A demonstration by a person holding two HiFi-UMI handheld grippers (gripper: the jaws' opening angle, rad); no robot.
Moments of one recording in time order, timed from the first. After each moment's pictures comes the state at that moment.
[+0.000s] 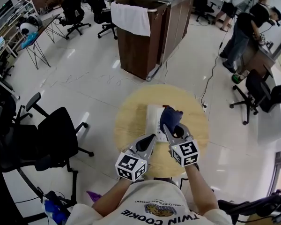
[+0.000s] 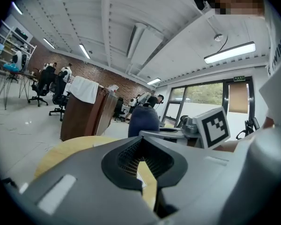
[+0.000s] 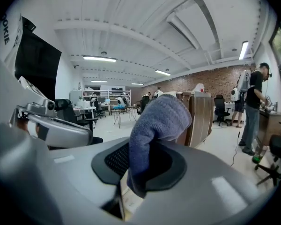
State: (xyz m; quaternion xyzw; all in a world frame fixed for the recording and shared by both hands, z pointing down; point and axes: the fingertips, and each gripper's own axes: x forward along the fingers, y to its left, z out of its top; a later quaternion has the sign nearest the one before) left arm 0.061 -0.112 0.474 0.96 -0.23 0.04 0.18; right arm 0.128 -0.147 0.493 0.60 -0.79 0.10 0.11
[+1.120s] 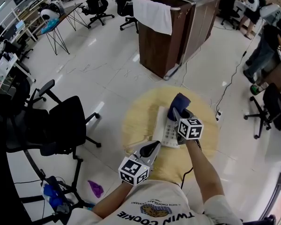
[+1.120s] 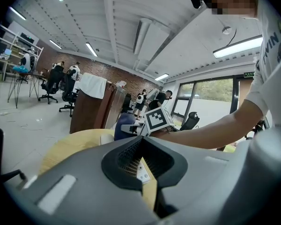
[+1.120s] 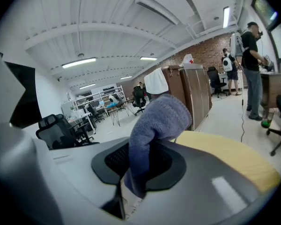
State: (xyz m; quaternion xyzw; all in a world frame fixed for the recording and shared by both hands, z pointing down) left arm 0.054 -0.110 0.498 0.94 -0.27 0.07 0.19; right arm 0.177 -0.270 0.582 0.59 -0.76 0.25 0.07
